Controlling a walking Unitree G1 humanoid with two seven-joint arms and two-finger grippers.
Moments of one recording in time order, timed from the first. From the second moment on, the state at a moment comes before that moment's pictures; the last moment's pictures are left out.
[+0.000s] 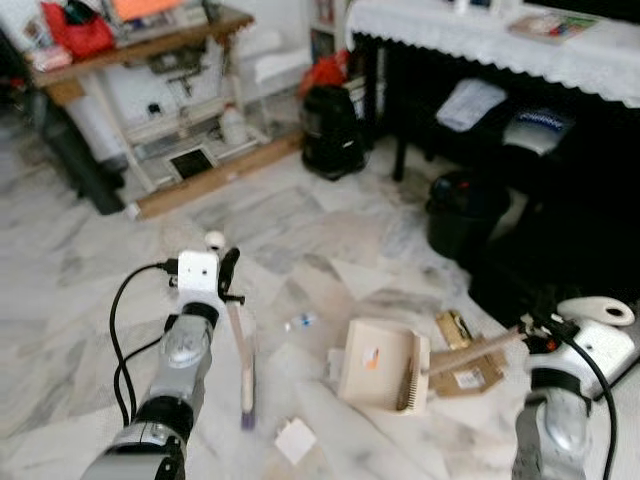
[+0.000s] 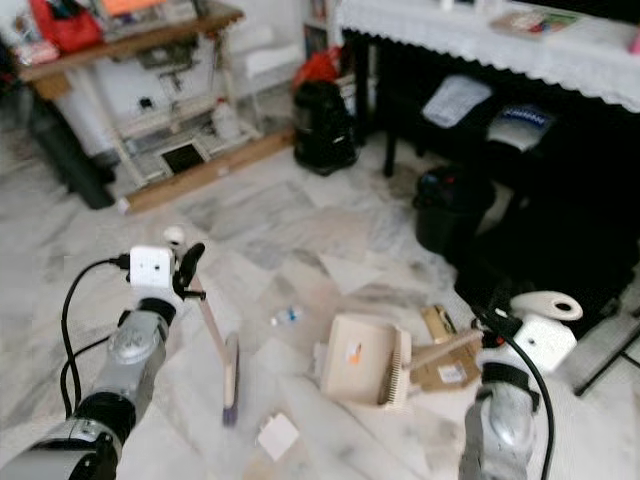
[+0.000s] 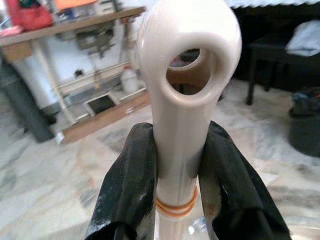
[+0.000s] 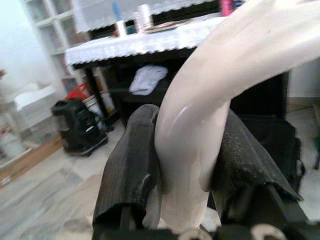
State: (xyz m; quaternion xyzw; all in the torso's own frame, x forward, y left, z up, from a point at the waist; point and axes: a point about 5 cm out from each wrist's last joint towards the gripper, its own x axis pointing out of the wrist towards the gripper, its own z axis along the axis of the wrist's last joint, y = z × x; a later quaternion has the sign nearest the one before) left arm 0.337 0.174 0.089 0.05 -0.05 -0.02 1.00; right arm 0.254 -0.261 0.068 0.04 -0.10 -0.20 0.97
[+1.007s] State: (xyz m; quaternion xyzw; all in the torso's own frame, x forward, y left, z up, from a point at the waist) left arm 0.330 0.180 0.086 0.05 -0.06 0.01 1.00; right arm 0.278 -0.242 0.092 0.01 -0.11 -0.13 0.99
